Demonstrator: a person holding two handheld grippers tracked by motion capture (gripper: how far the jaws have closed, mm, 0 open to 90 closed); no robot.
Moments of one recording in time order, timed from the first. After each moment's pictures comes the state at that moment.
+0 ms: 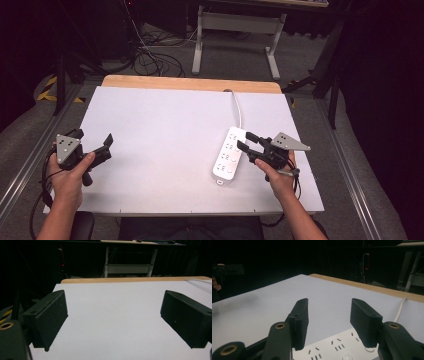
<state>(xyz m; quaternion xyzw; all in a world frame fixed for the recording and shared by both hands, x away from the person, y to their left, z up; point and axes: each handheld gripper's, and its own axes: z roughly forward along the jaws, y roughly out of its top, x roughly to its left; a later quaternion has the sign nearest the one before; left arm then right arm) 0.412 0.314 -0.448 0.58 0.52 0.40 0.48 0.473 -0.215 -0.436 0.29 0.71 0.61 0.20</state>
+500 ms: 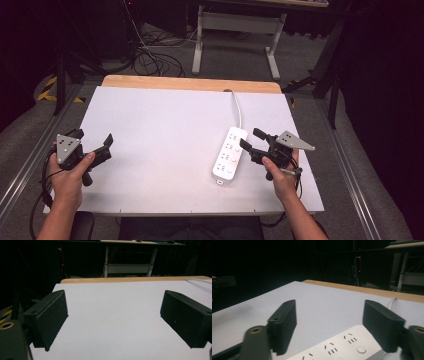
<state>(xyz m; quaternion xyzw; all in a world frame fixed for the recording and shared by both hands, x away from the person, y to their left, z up) 0.412 0.314 -0.448 0.58 0.52 0.40 0.48 0.477 -0.222 -0.435 0.33 0.68 0.62 0.20</state>
